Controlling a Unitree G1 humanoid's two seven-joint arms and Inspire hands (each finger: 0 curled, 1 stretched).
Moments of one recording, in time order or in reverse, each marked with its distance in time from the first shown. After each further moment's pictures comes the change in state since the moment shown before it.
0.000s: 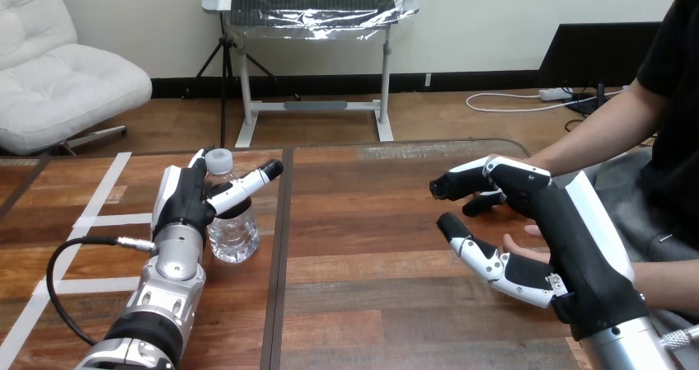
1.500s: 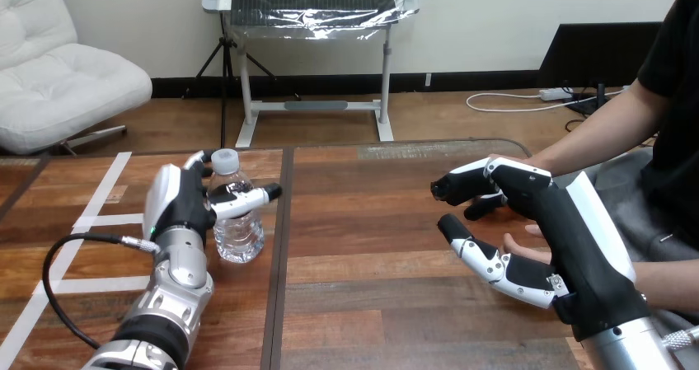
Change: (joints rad) left arm 0.003 -0.010 -0.060 0.022 0.098 -0.031 0.194; right arm 0.003 -0.009 -0.001 -0.006 0.000 0.006 0.000
